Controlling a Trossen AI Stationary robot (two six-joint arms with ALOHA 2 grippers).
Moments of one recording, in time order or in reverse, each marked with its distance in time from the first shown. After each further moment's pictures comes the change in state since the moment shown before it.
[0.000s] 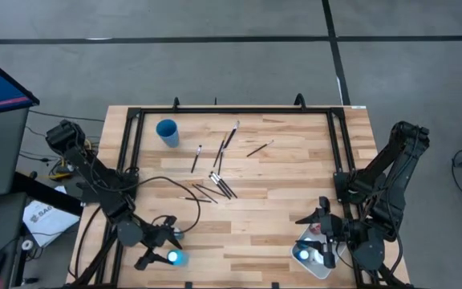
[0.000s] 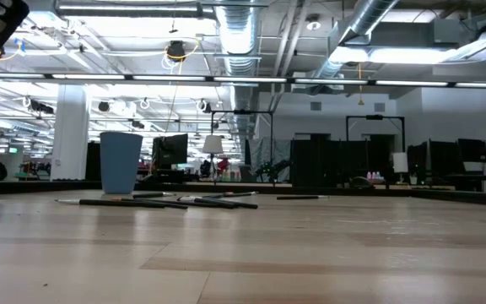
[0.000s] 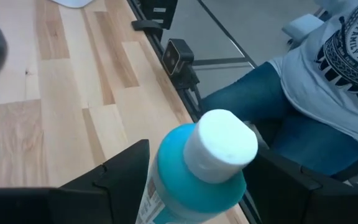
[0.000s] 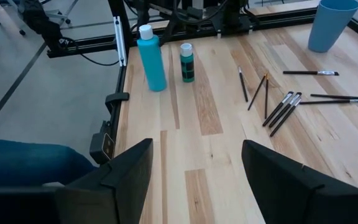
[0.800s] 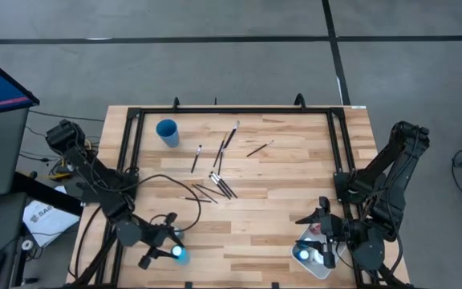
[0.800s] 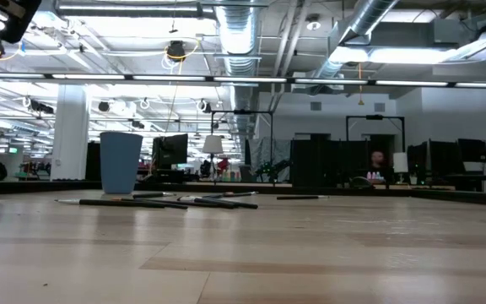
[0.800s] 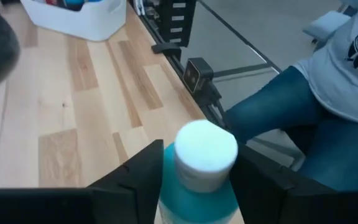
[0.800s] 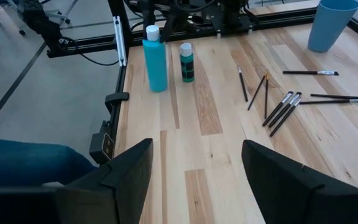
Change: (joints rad) left arm 0.010 0.000 0.001 0.034 -0.110 0.148; right arm 0.000 0.000 0.000 -0.001 0.000 0.001
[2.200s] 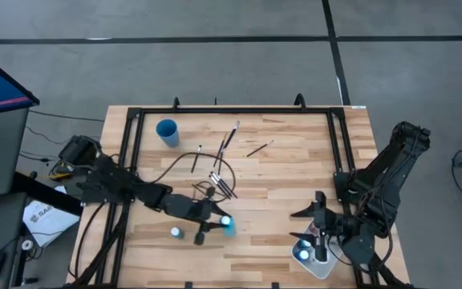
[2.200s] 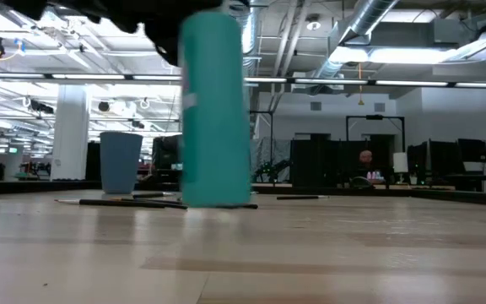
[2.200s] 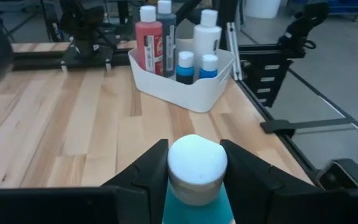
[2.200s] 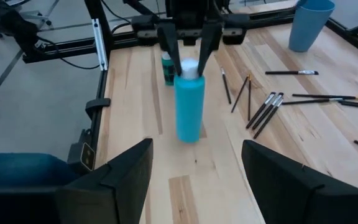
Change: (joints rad) left arm 0.456 0.322 0.192 0.311 0.143 0.200; right arm -0.071 0.000 0.000 -0.010 -0.005 -0.011
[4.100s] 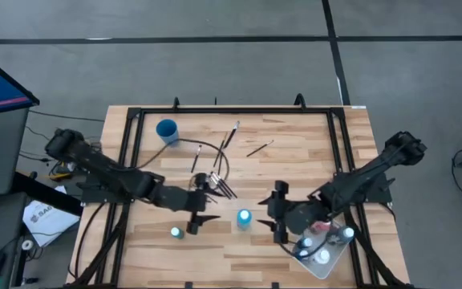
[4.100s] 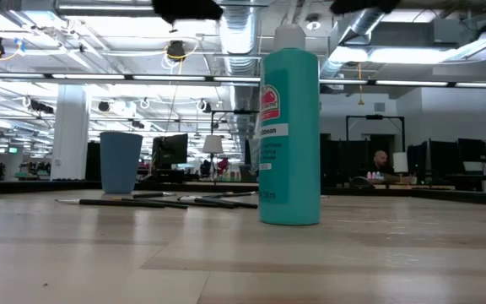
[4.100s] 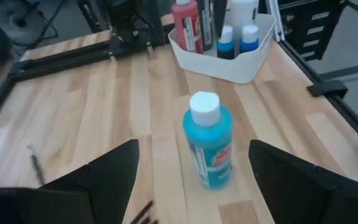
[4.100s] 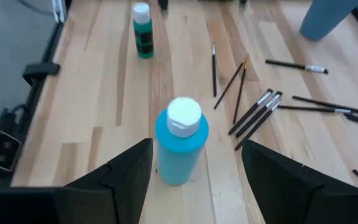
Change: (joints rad) left arm 0.011 -0.199 0.183 -0.593 -0.124 0.140; right arm -0.401 0.176 0.000 0.207 -0.365 -0.407
